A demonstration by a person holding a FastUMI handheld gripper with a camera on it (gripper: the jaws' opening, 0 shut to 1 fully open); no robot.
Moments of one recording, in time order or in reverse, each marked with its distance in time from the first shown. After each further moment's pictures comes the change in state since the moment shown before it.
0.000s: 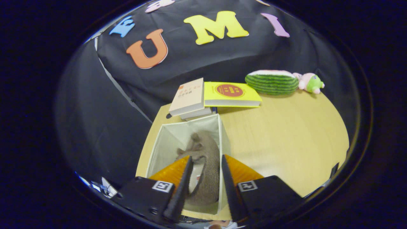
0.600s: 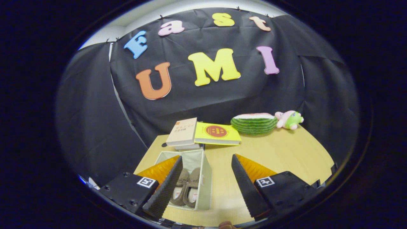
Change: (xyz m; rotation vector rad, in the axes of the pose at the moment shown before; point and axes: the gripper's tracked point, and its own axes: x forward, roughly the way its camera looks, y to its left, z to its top) arm -0.123 -0.034 0.058 -0.075 -0.342 -0.059
